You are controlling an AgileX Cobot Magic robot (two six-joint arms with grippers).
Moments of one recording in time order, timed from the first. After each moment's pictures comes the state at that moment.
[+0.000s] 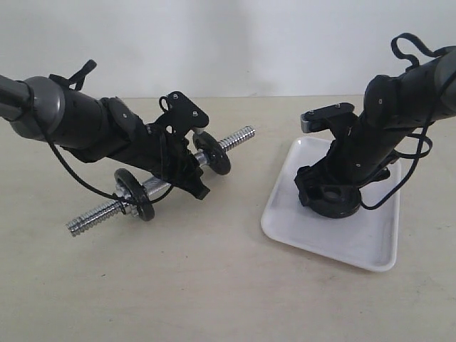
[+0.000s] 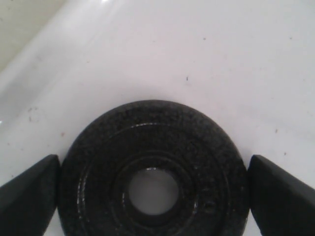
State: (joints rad) left arm -0.03 2.11 -1.24 -0.79 0.11 1.17; right arm -0.15 2.04 -1.20 0.13 0.49 -0.22
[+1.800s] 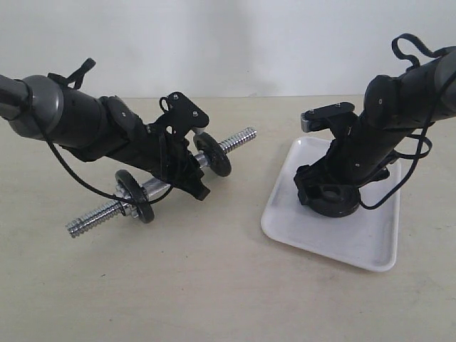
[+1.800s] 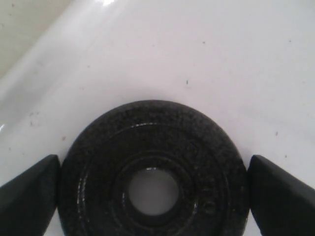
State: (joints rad) left arm -0.03 2.10 -1.24 -0.79 0.13 1.16; right arm -0.15 2.04 -1.20 0.14 0.48 -0.22
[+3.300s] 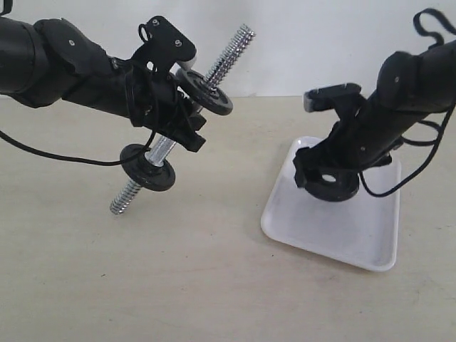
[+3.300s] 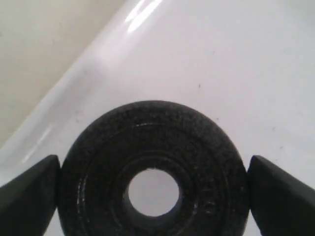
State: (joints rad) left arm -0.03 1.81 -1.21 -0.75 0.24 1.16; right arm -0.15 1.92 -1.18 0.22 0.49 -0.27
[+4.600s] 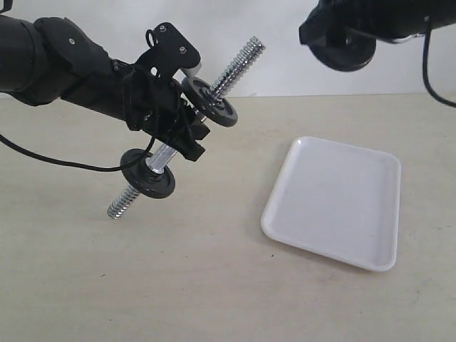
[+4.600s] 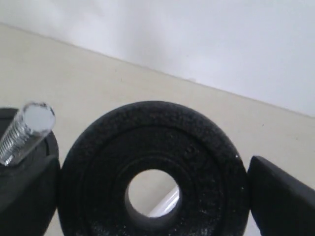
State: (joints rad) left arm -0.03 1.81 -1.21 -0.73 0.32 1.18; right arm -0.19 1.47 -1.19 0.64 0.41 -0.65
